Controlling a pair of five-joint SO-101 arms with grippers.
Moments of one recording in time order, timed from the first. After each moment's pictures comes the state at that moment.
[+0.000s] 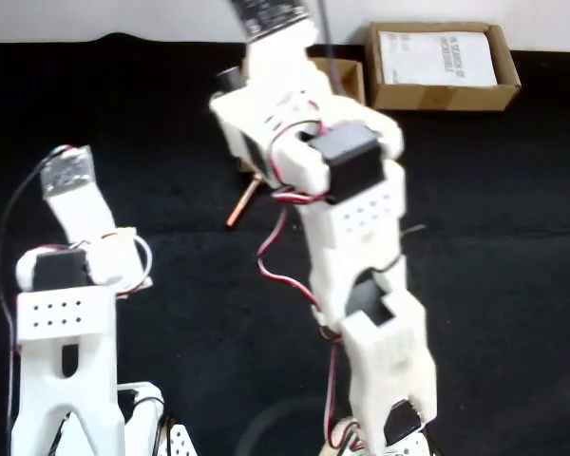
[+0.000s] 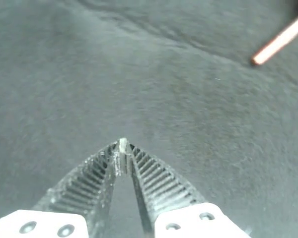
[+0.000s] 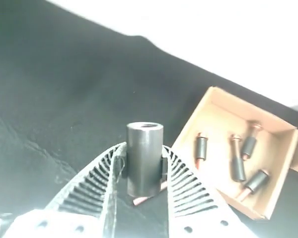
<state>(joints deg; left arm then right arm) -12.3 -43.8 44.3 75.6 15.9 -36.0 26.1 -88.2 100.4 0.7</state>
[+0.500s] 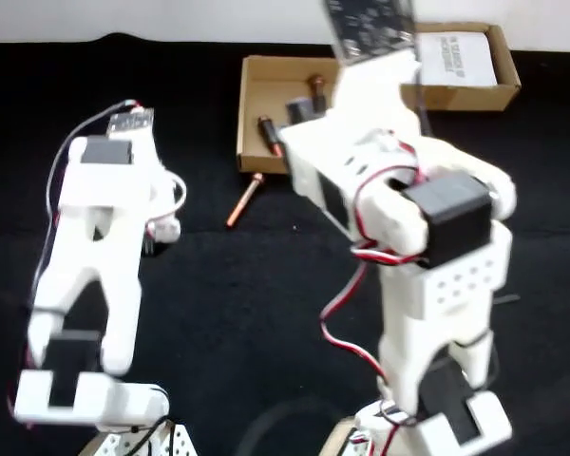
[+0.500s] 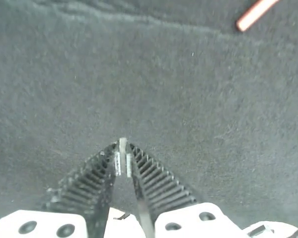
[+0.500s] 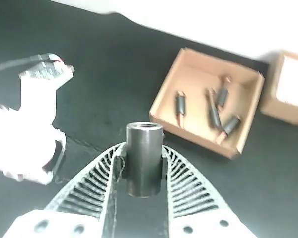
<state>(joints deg) -5.1 0.1 5.1 92.4 15.7 -30.2 -8.5 -48.5 100.4 -2.9</state>
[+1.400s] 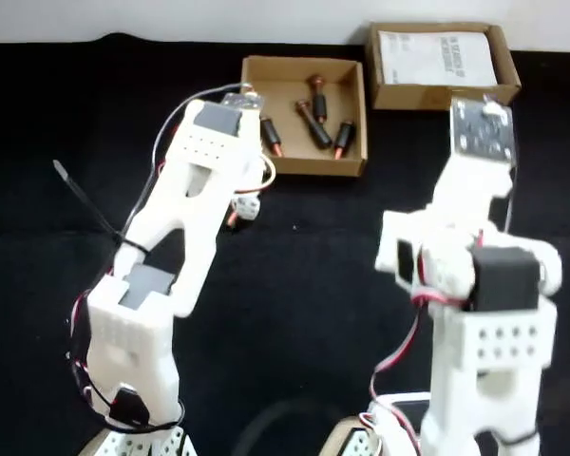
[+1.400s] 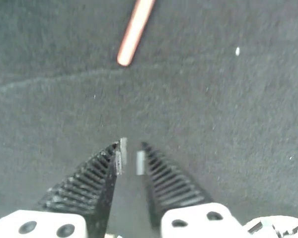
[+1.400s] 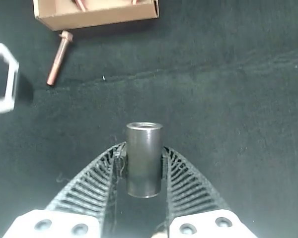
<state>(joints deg) 12.2 27.9 -26.3 97.6 15.7 -11.1 -40.8 5.3 100.4 -12.0</state>
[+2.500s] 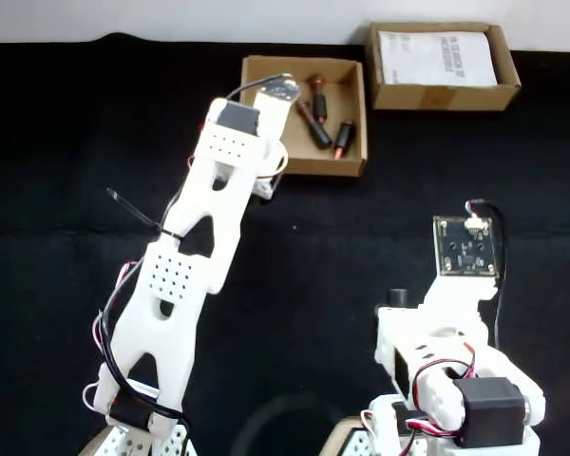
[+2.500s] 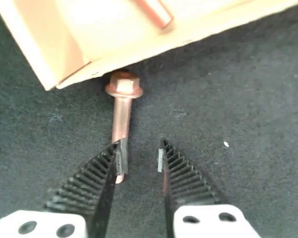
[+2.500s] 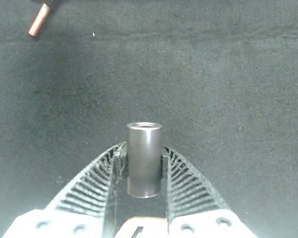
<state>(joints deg) 12.0 62.1 -69.8 97.9 0.7 -10.8 -75.5 39.5 97.2 -5.1</state>
